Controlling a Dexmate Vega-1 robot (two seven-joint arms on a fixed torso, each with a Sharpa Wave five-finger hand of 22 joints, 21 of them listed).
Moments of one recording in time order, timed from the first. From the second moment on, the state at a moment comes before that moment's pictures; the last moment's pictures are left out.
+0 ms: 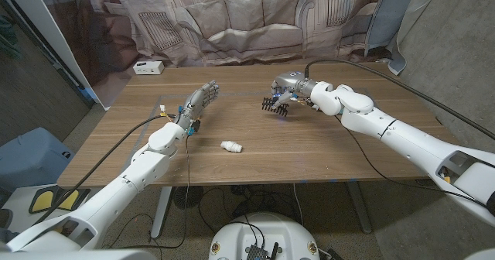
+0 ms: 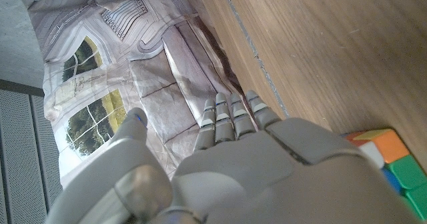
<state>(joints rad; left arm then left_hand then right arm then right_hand) 0.87 0.59 0.40 -1.39 -0.54 -0.28 -0.01 0.23 0.12 0.40 -0.12 0.18 0.29 0.14 0.19 0.18 0.29 0.11 0.22 0.20 0.21 0.09 0.19 0.18 0.15 0.11 0.20 0.17 -0.44 -0.68 -0.84 -1.57 -0.73 0.00 0.15 0.97 -0.06 0.17 -0.12 0.27 0.96 -0.07 0.65 0.37 1.08 -0.16 0.70 0.56 1.07 -0.19 0.42 0.49 0.77 0.10 0.20 0.17</state>
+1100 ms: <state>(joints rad) 0.84 0.57 0.41 -1.36 -0.54 -0.28 -0.02 0.23 0.12 0.40 -0.12 0.18 0.29 0.14 0.19 0.18 0.29 0.11 0.22 0.20 0.21 0.09 0.19 0.18 0.15 0.11 0.20 0.17 -0.45 -0.69 -0.84 -1.58 -0.74 -0.03 0.13 0.94 -0.04 0.16 -0.10 0.27 0.95 -0.11 0.55 0.26 1.06 -0.16 0.61 0.63 0.95 -0.14 0.27 0.43 0.75 0.13 0.20 0.17</state>
